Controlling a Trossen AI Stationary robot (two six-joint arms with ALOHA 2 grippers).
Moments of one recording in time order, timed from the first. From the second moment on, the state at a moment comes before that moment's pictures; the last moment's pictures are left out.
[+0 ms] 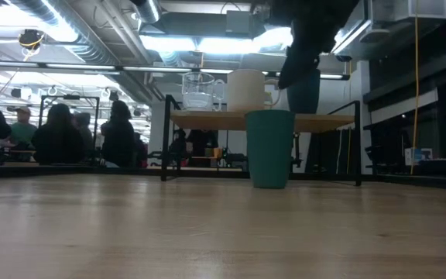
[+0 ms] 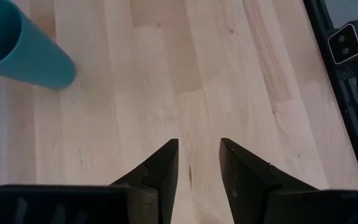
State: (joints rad) left arm -0.45 1.50 1.38 -0.90 -0.22 -0.21; right arm 0.02 1.47 1.18 -0.66 0.04 0.15
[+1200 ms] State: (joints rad) left arm -0.45 1.50 1.38 -0.90 -0.23 -0.21; right arm -0.01 1.57 1.06 -0.48 0.16 -0.03
